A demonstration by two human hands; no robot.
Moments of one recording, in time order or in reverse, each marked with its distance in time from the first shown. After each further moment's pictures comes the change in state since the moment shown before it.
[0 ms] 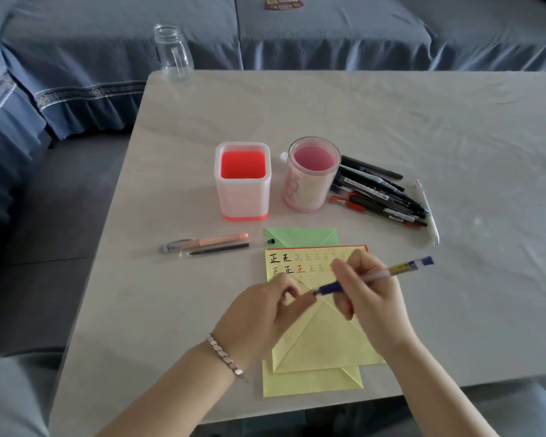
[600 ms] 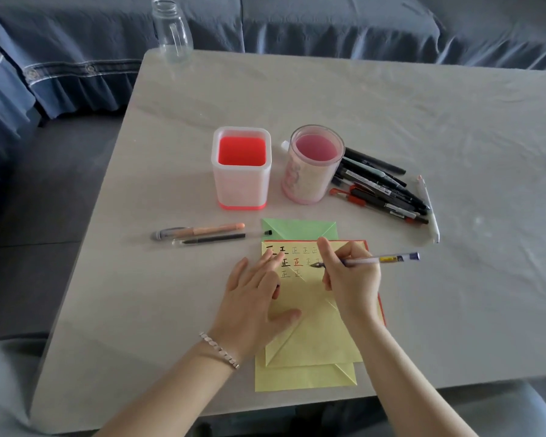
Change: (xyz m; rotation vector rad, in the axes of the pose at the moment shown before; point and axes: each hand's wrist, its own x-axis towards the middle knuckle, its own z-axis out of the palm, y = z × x) left_hand 0.006 -0.059 0.039 0.376 0.126 0.105; right_hand 0.037 0.052 0.013 -0.200 0.375 0.023
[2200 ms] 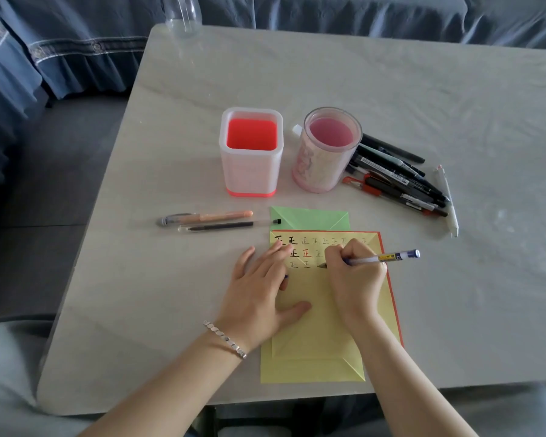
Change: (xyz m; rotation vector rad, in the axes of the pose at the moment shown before) left_hand 0.000 -0.005 0.010 -0.020 0.154 0.041; right_hand -0.002 0.017 0.010 -0.103 0.058 -0.123
